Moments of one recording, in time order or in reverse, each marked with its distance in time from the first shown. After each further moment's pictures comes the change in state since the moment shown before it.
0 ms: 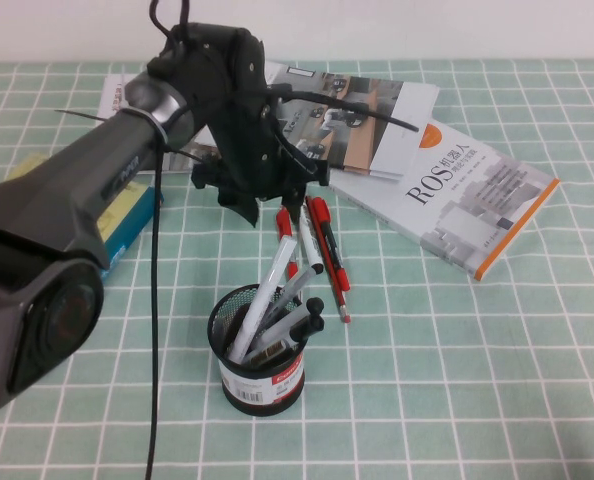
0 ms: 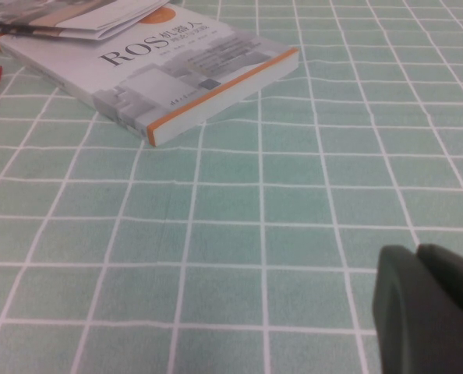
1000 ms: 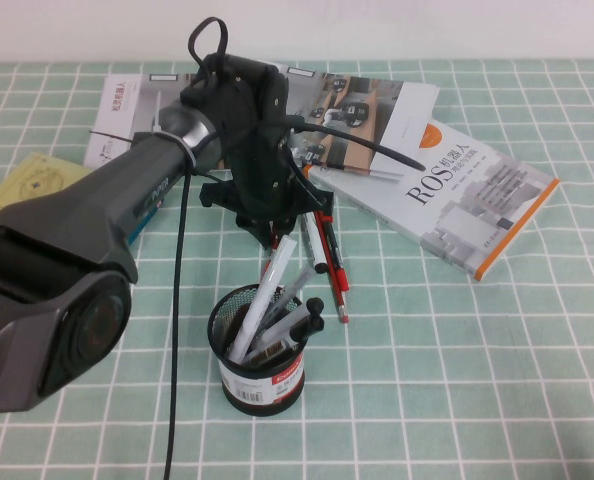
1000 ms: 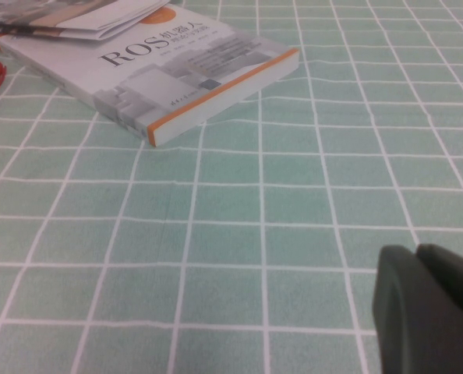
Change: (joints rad) right arm 0.000 0.000 0.000 0.000 0.000 0.000; left arm -0.034 0.071 -0.008 0.078 0.007 -0.011
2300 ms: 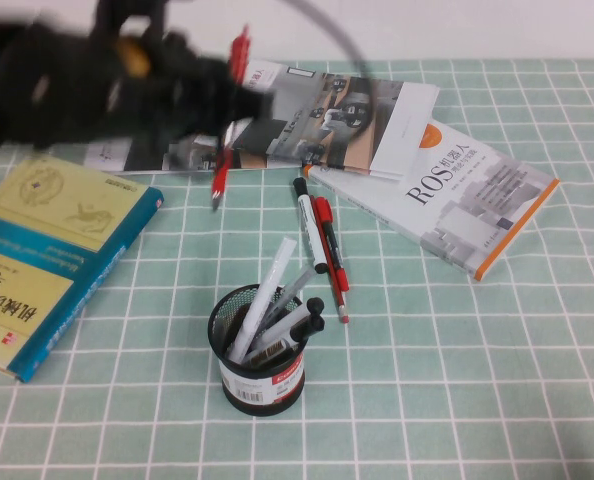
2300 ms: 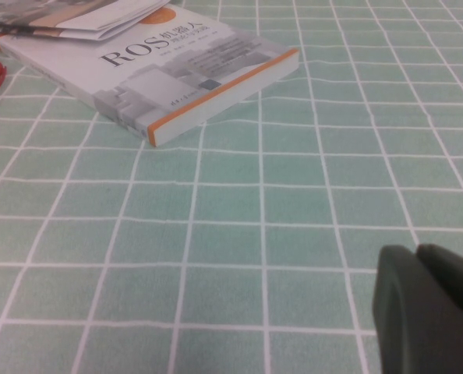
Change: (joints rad) right arm 0.000 0.000 0.000 0.000 0.000 0.000; left arm 0.015 -0.942 0.908 -0.092 -0.788 0.234
